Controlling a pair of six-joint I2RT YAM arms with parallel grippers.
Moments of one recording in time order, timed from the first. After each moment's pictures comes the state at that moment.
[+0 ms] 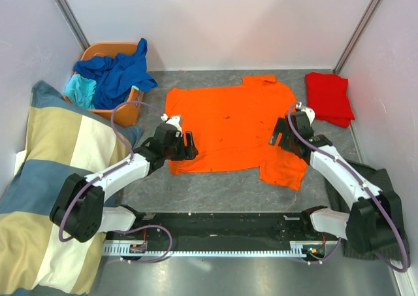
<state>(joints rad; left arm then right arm) -0.51 1.29 0.65 -0.09 0.03 -0.48 0.26 1.23 0.83 -0.43 0.25 0.54</state>
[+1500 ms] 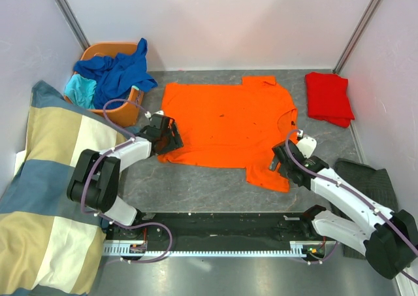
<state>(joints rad) -0.34 1.55 0.78 -0.17 -0.10 -0.60 0.55 0.99 0.61 -0.74 0.50 0.93</state>
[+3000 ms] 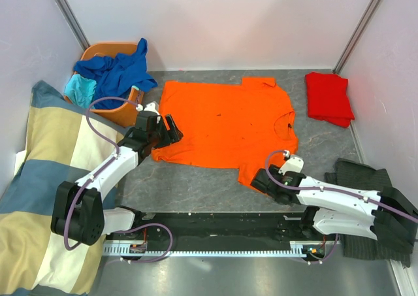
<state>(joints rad) -0.29 1.26 0.74 -0.17 0.03 -0.57 1.01 1.06 0.53 -0.87 0.64 1.44</state>
